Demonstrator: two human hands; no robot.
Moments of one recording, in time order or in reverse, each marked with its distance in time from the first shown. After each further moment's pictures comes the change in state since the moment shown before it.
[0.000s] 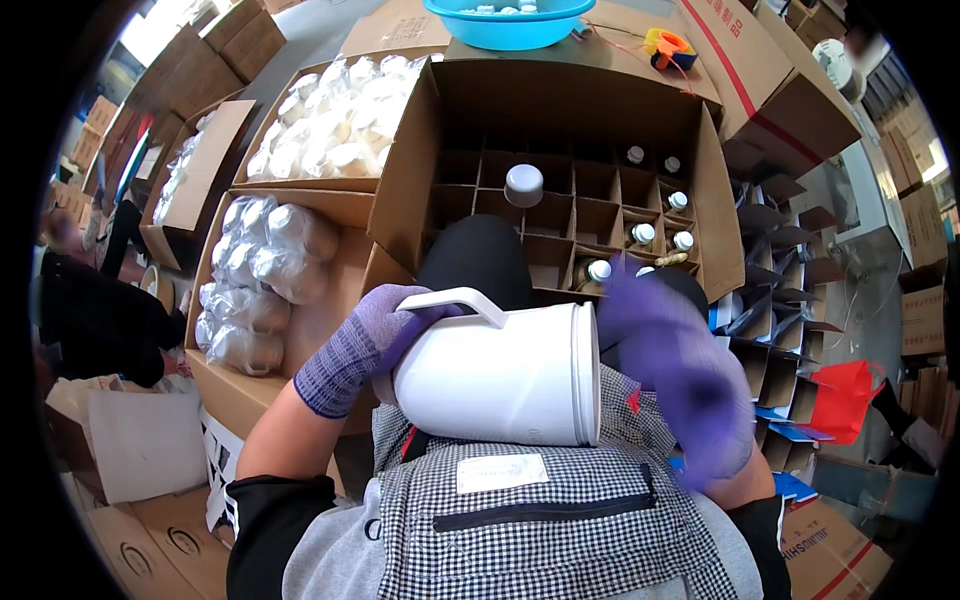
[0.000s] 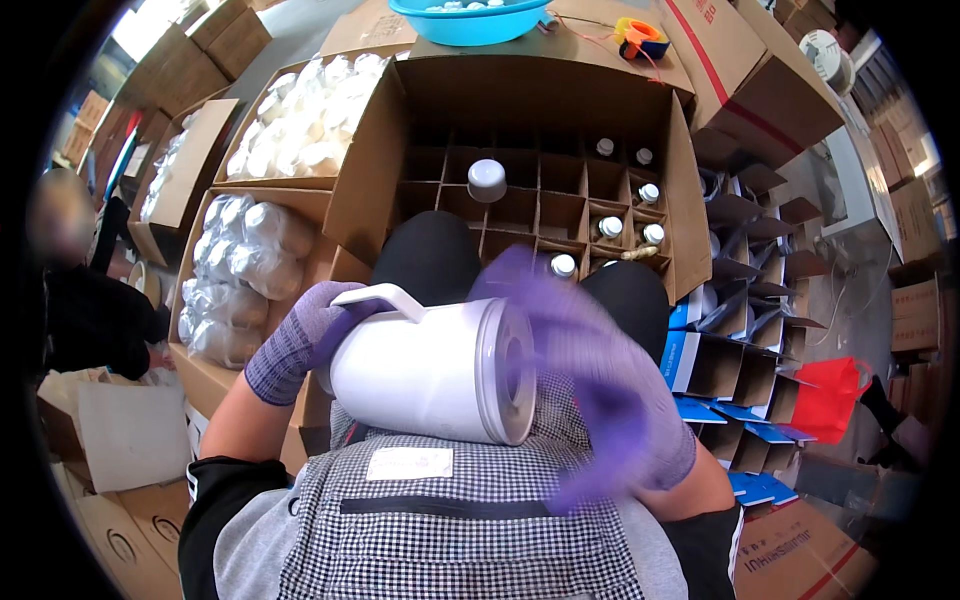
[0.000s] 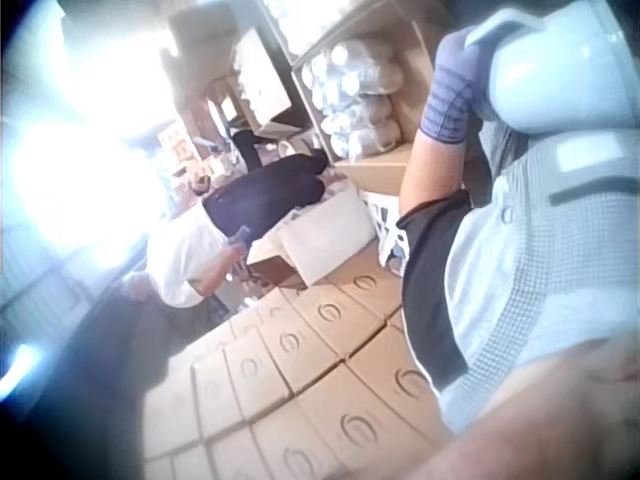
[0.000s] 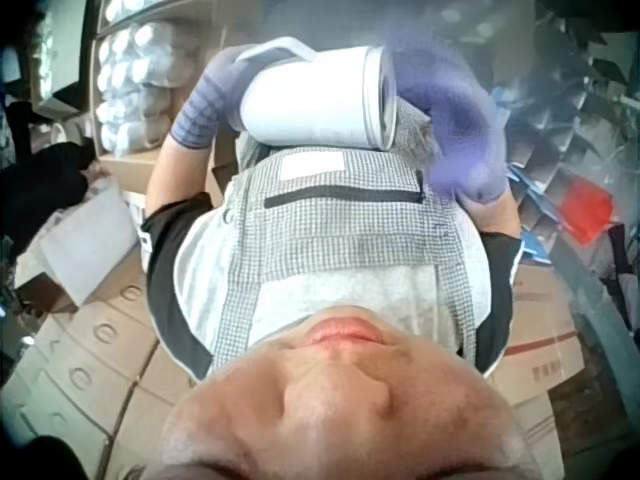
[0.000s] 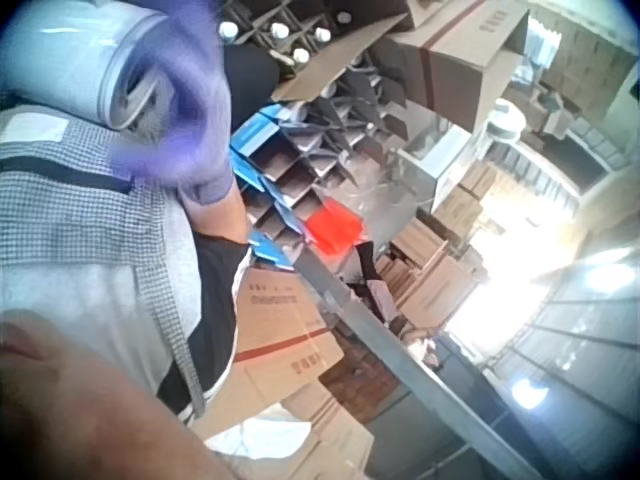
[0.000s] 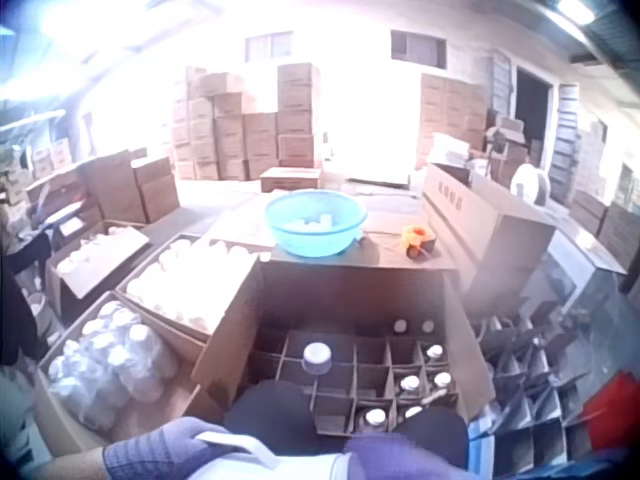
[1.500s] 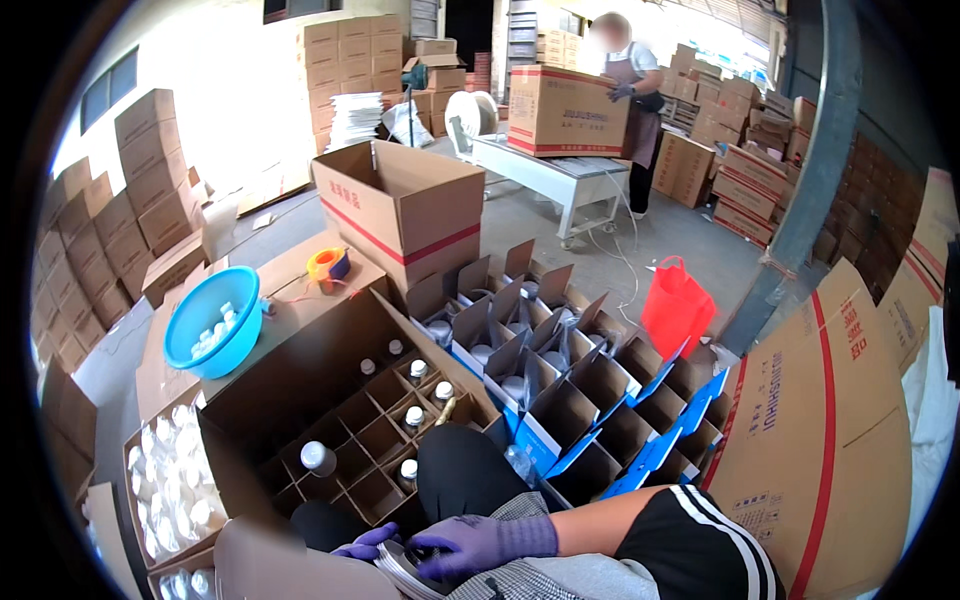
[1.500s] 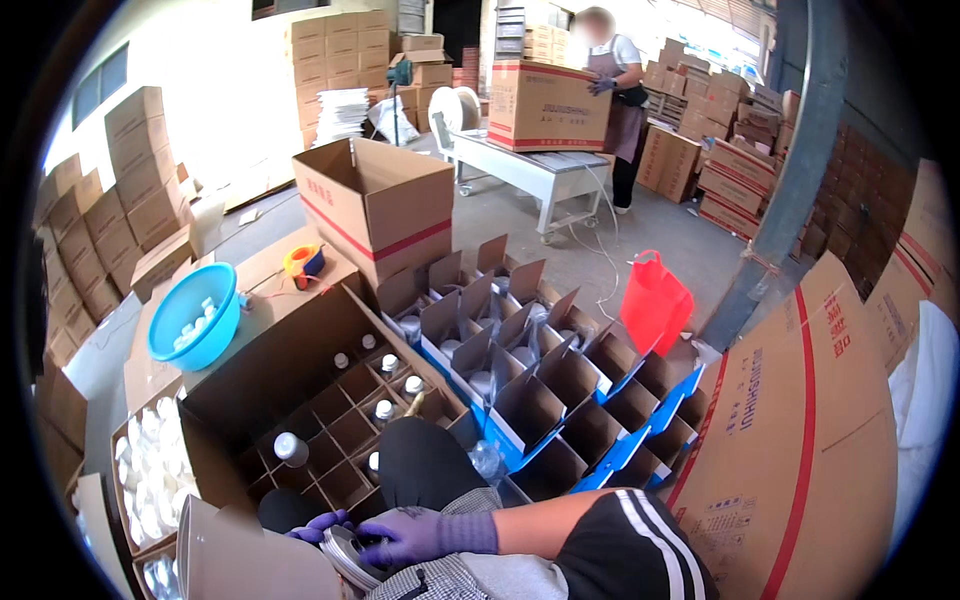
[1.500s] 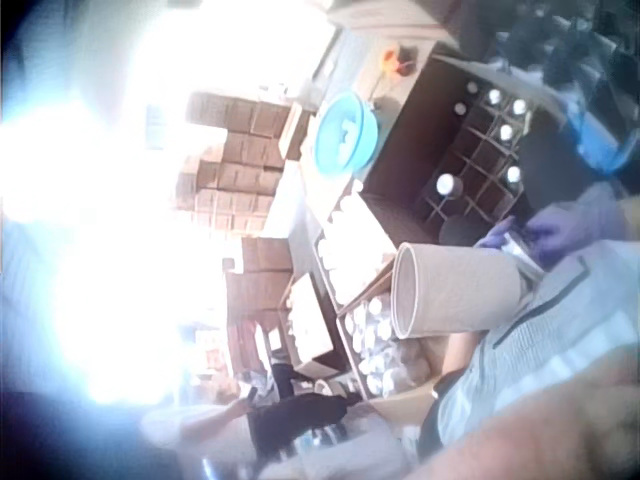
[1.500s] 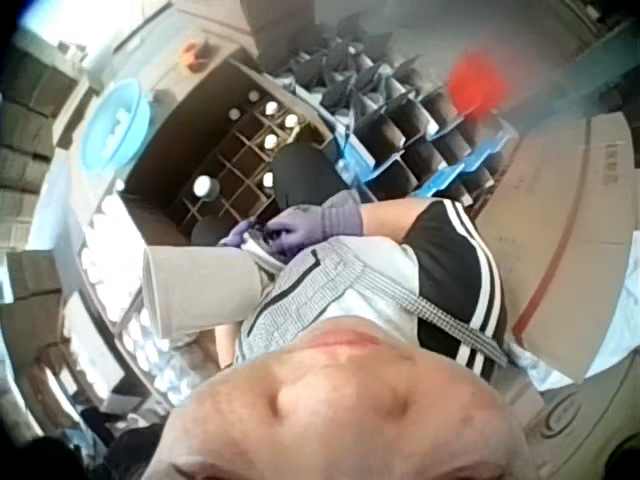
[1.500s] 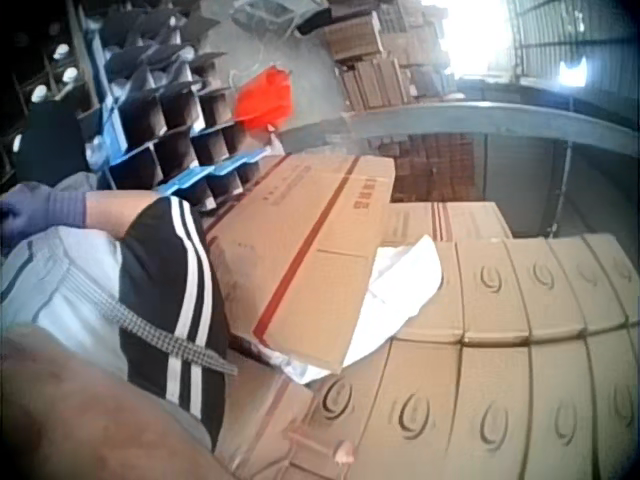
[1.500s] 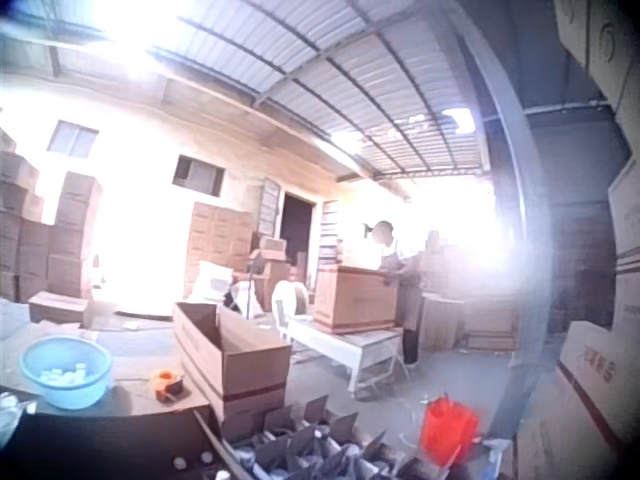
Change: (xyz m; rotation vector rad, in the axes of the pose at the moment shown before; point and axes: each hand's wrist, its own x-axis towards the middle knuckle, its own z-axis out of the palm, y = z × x) left_hand 0.084 -0.008 0.097 -0.977 -0.736 1.071; right_hand -0.052 0.053 0.028 -0.234 0.103 0.583
